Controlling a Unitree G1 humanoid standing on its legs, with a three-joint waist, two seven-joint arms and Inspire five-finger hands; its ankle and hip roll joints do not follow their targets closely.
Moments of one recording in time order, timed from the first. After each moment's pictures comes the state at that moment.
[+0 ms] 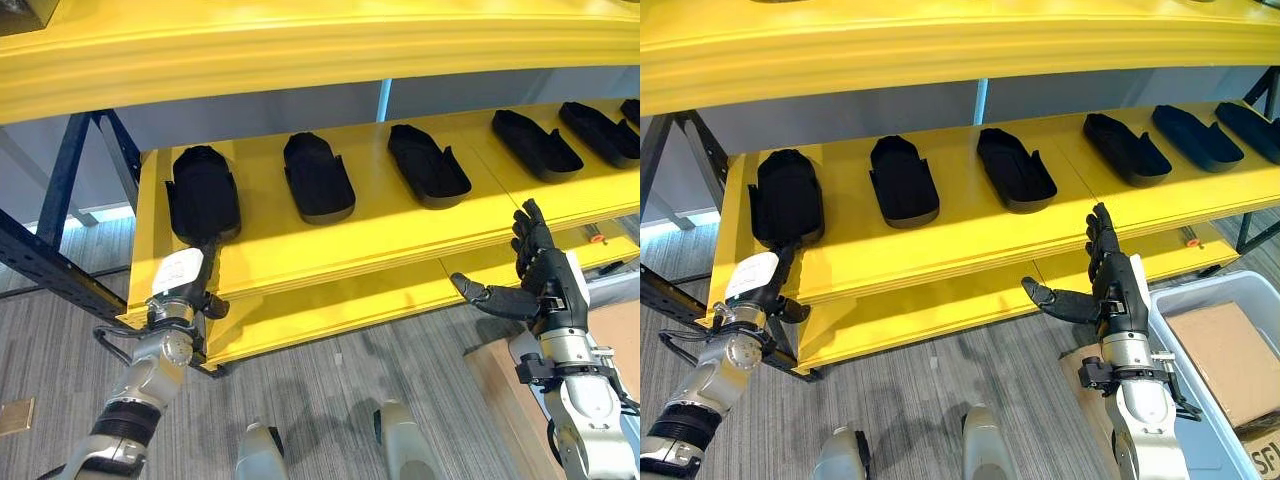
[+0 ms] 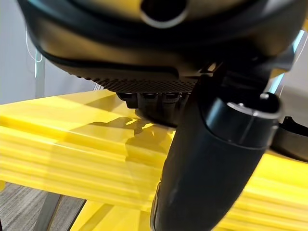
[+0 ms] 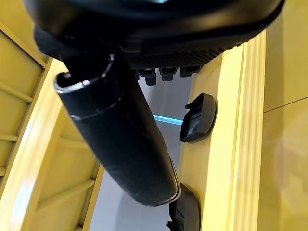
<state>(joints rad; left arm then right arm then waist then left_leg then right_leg) -0.27 0.66 -0.15 0.42 0.55 0.07 0.17 0.16 -0.40 -0.17 -0.27 0.29 -0.10 -0.02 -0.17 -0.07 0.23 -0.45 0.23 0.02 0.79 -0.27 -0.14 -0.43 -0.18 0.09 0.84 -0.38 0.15</state>
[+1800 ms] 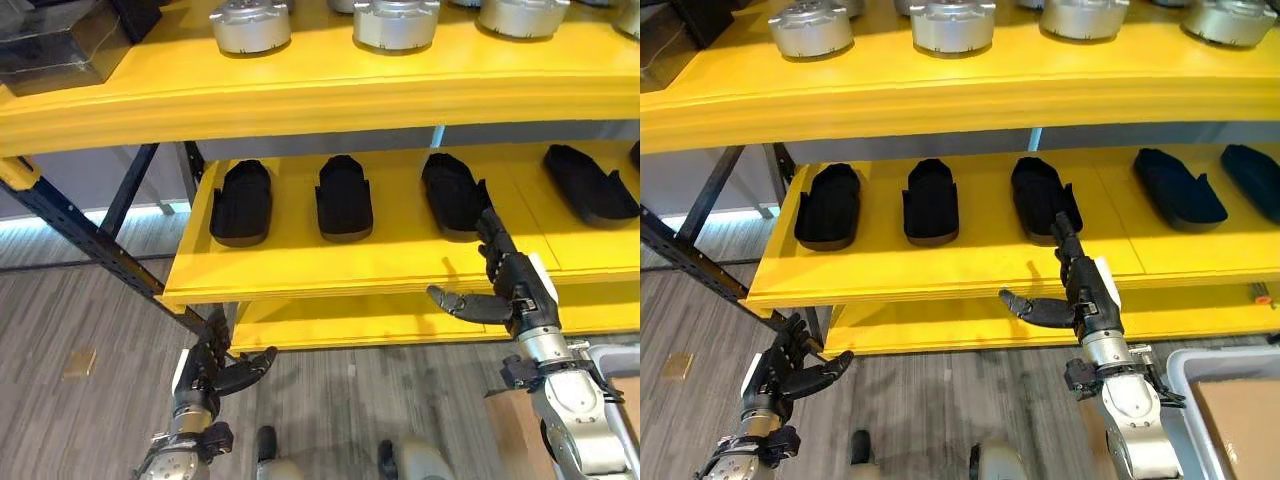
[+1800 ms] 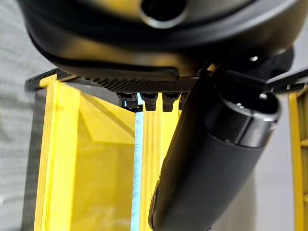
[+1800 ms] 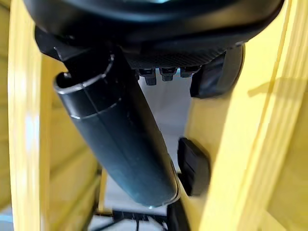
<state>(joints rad) 0.42 0.26 0.06 -0.09 -0.37 -0.08 0.05 0.15 -0.48 -0.05 -0.23 0.28 -0.11 0.02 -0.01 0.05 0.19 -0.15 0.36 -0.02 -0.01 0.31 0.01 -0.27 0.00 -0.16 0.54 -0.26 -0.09</state>
